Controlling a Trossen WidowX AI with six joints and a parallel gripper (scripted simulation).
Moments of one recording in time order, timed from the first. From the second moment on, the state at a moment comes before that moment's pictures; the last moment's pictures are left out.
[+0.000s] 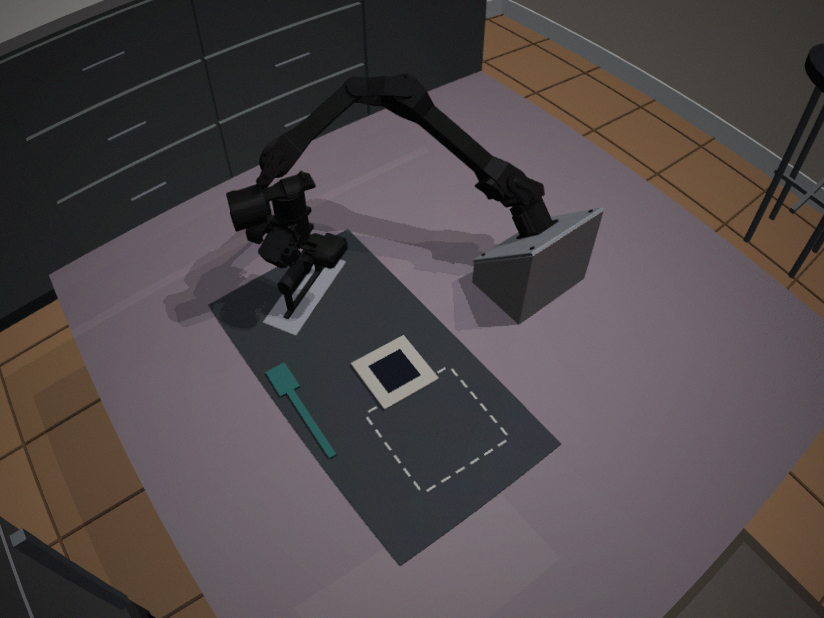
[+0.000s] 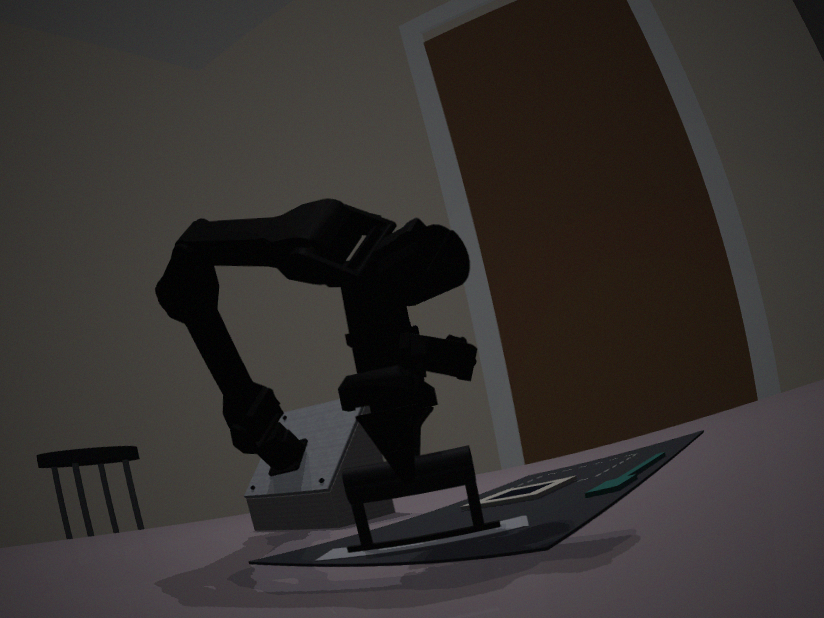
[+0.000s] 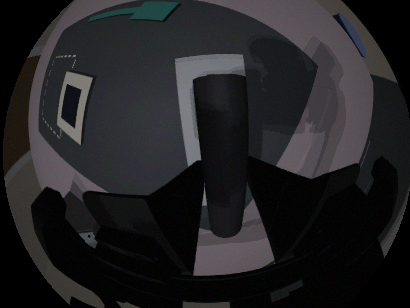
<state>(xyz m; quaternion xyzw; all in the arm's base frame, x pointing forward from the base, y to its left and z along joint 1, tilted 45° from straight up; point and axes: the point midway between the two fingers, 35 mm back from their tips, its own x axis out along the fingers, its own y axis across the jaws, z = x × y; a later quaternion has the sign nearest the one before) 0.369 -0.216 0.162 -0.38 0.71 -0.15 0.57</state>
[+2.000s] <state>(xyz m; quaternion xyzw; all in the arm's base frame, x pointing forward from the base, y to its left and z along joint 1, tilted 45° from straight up) 0.369 -0.215 0.160 -0.64 0.67 0.29 0.26</state>
